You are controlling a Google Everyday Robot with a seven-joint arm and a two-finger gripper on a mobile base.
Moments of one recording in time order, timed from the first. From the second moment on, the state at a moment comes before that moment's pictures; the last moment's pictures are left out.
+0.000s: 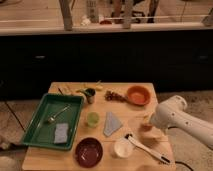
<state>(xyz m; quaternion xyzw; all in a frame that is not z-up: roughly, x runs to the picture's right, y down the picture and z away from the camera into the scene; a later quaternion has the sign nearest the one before) 0.287 0.227 0.804 -0.24 -0.15 -0.50 0.82</state>
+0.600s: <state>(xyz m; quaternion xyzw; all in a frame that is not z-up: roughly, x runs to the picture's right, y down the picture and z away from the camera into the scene) 0.281 0.208 0.806 -0.21 -0.19 -0.50 0.82</state>
